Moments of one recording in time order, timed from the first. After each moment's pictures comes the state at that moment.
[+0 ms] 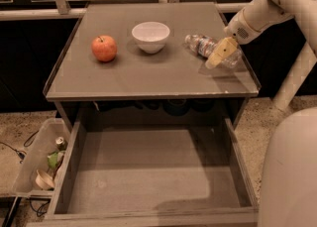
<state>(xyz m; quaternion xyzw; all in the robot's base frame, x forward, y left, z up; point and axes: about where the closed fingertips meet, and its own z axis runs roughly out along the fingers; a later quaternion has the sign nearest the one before) 0.729 -0.217 0.855 -0.49 0.82 0.08 0.29</state>
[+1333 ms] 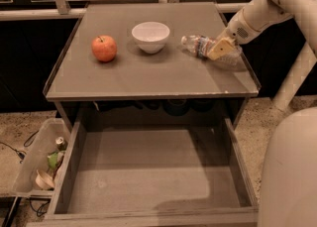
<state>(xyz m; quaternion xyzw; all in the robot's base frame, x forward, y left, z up) 0.729 -0.217 0.855 -0.49 0.82 0.08 0.29</state>
